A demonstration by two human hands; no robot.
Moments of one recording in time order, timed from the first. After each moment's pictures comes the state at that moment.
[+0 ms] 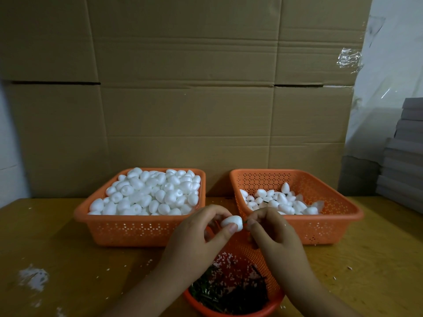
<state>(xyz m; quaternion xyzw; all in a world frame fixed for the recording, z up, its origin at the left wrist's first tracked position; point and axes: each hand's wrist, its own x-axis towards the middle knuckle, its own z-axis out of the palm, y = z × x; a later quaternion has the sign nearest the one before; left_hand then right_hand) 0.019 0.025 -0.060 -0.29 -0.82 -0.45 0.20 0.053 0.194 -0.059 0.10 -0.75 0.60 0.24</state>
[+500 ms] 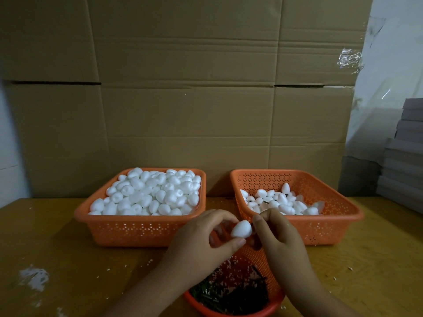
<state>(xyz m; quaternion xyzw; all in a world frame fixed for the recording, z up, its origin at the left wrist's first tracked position) 0.020 0.026 -0.059 -0.31 -0.83 -0.42 0.17 0.050 0.195 -0.062 0.08 -0.75 0.61 0.26</state>
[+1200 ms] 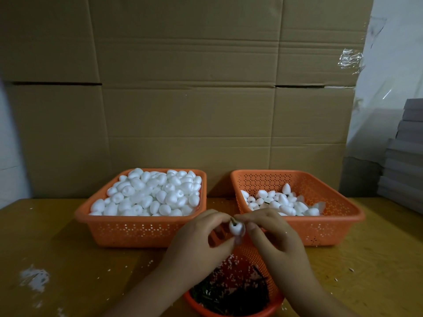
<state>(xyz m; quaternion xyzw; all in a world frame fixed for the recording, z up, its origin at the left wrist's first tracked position) 0.019 0.025 -0.060 -0.31 -0.84 -0.41 0.19 0.059 0.192 -0.056 0.17 -0.76 0.55 0.30</state>
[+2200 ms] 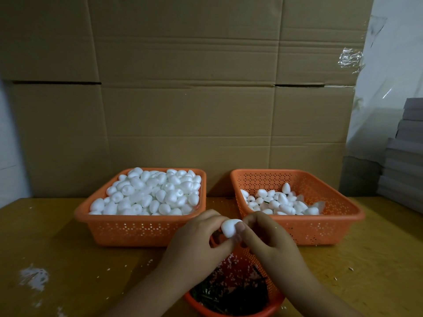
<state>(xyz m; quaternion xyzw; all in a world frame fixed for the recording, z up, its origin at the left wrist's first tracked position) 0.018 0.027 -0.062 -0.30 -0.85 -0.38 0.20 0.055 0.193 -0.060 0.16 -0.79 0.56 0.19</state>
